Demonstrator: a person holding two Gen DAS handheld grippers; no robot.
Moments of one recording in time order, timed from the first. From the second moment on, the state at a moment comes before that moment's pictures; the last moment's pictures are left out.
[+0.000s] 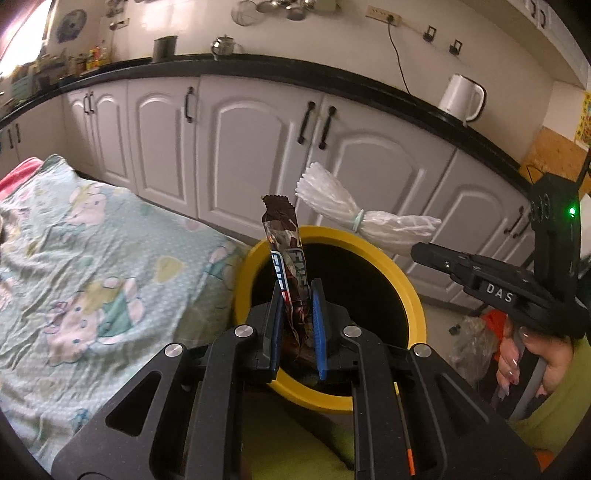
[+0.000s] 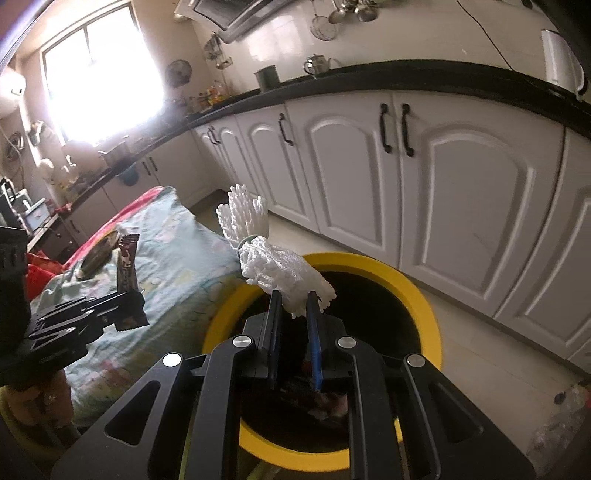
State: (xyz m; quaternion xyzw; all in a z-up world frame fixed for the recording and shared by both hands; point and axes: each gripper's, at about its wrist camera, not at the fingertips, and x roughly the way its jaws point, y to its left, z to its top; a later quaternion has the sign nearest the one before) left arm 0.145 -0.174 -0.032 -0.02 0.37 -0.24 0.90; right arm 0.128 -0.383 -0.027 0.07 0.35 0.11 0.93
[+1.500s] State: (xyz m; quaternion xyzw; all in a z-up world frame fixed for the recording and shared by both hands) left arm 0.152 -0.092 -0.015 -0.04 0.36 -0.11 0.93; right arm 0.120 -0.328 -0.007 0.03 0.35 0.08 0.93
